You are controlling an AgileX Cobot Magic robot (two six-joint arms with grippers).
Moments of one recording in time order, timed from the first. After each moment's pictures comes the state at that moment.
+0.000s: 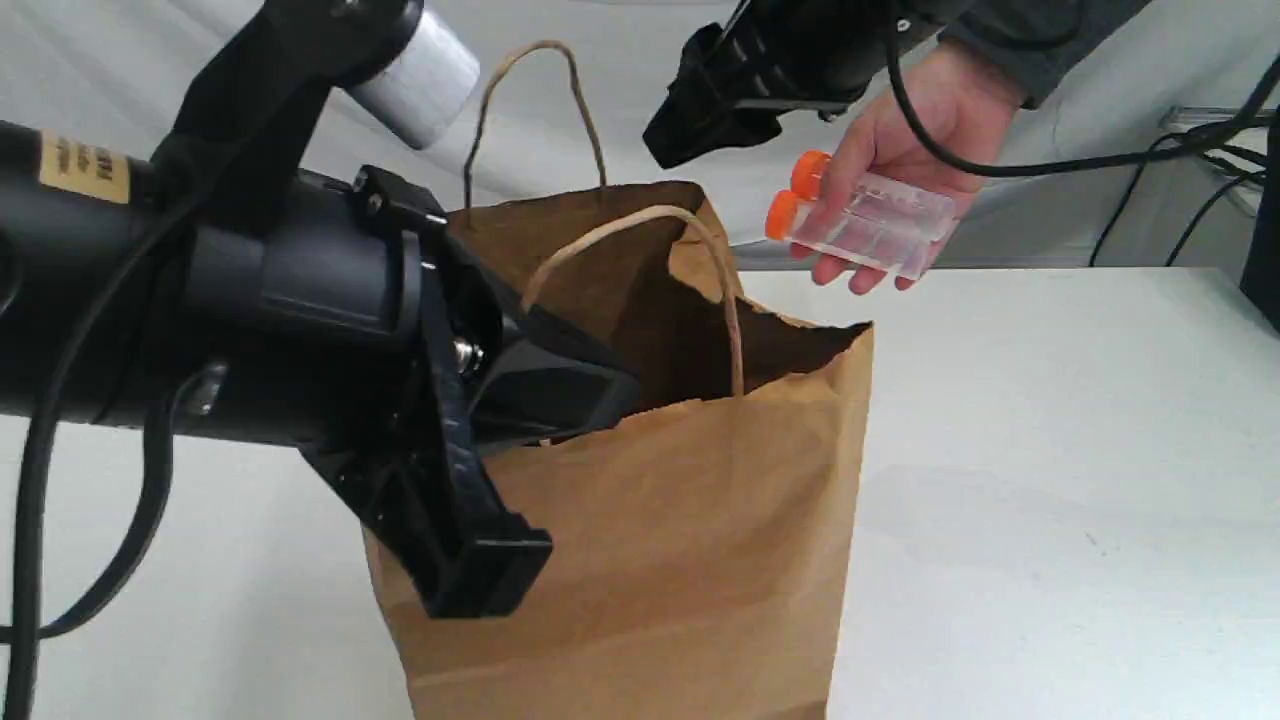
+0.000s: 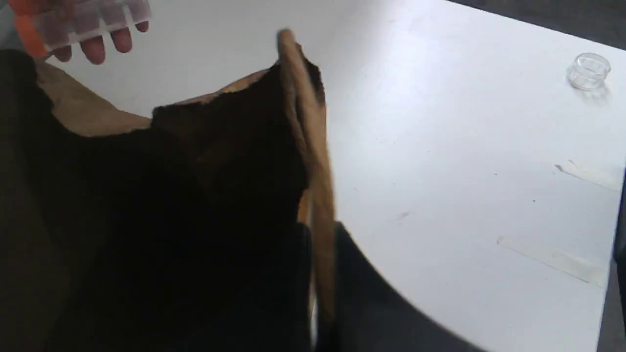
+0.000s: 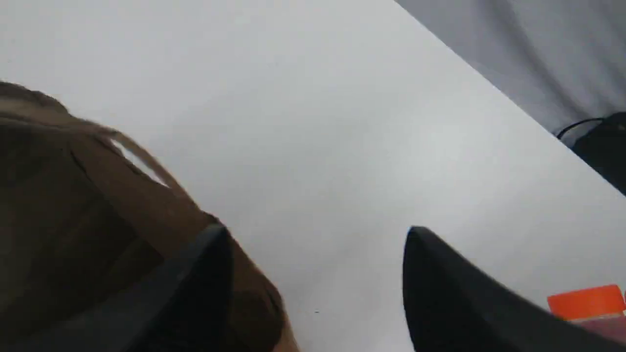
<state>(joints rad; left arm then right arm) -0.70 1.25 -1.04 -0.59 0.60 0.72 0.33 1.89 -1.92 0.52 1.04 -0.65</state>
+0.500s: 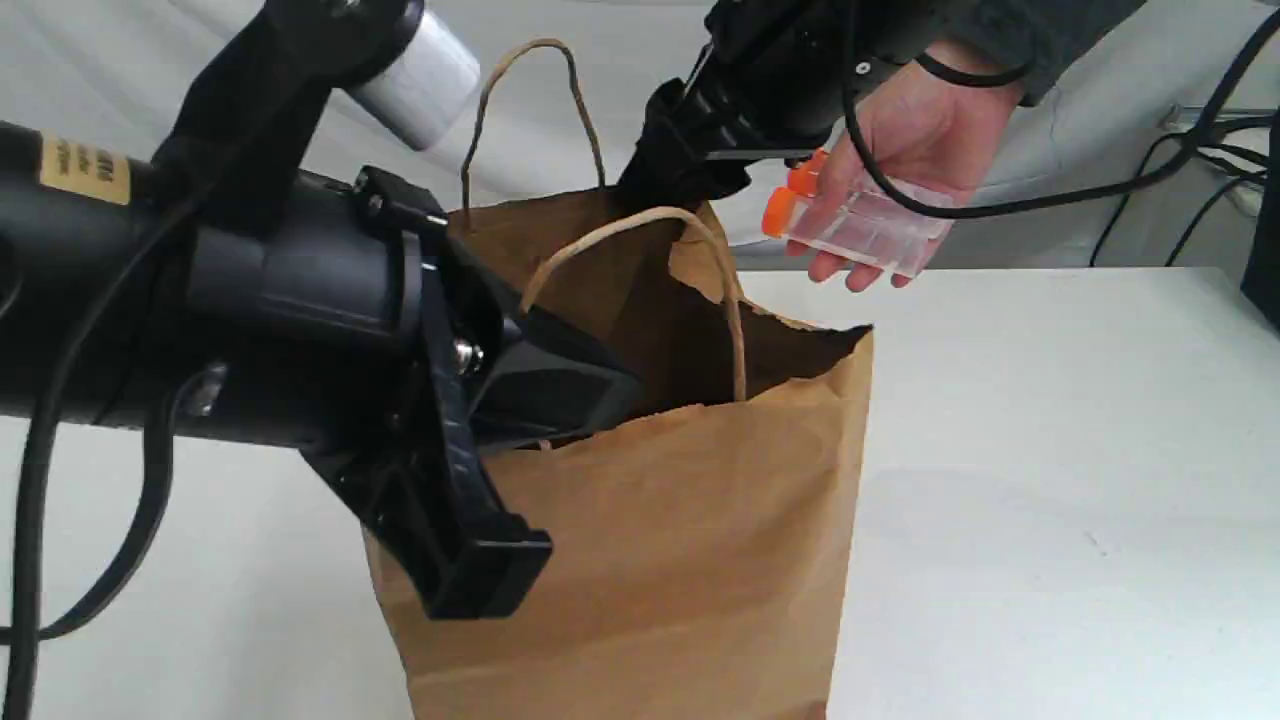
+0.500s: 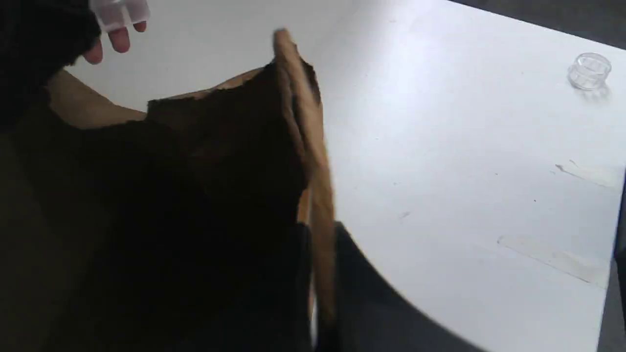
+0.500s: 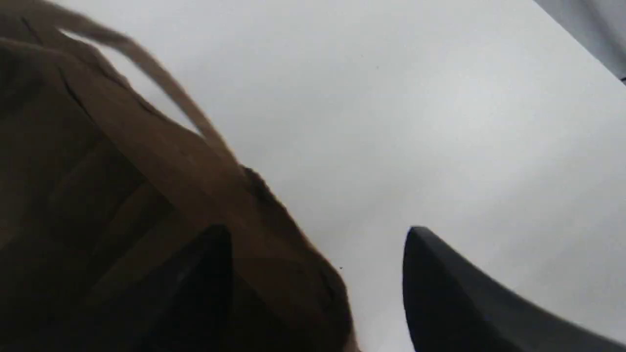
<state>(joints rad) -0.70 1.25 -1.04 -0.59 0.60 0.72 0.38 1.96 -1.92 0.46 1.09 -0.65</state>
